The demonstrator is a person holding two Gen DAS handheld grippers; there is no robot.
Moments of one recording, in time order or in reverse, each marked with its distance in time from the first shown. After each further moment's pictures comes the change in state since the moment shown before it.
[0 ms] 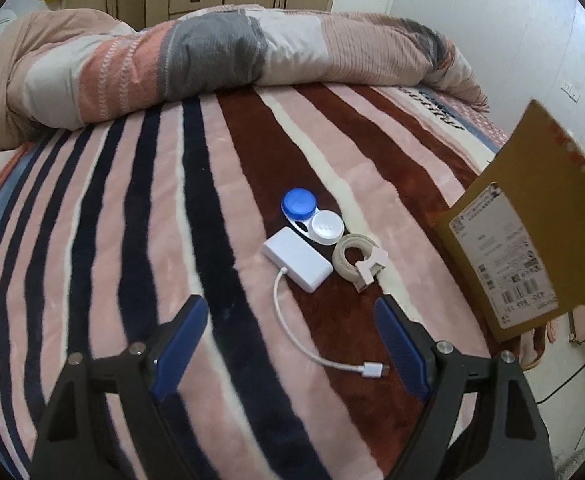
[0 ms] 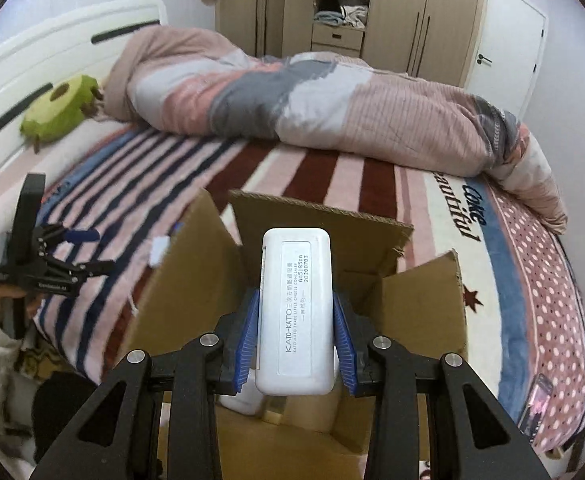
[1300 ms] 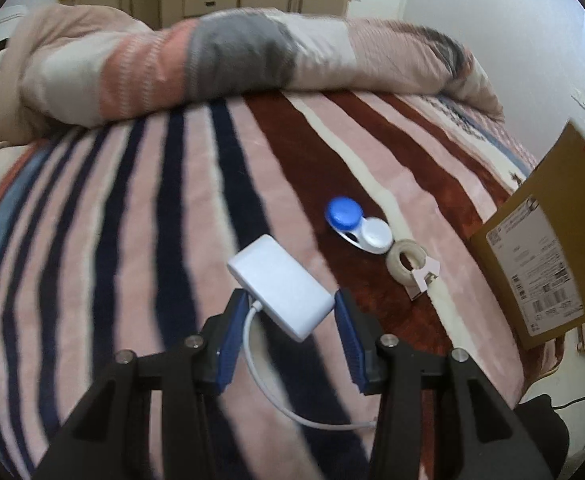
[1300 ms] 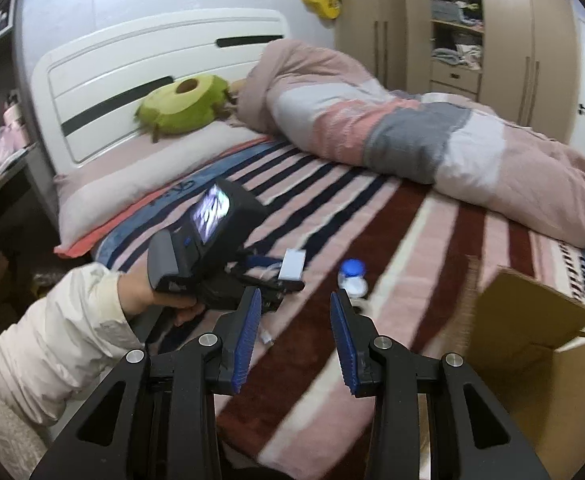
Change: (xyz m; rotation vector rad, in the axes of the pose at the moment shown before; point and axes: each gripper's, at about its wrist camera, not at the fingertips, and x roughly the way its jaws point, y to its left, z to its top) left arm -0.005 0.040 -0.001 -0.028 -0.048 0.042; right arm 0.006 0.146 0.009 -0.198 -0.121 0.392
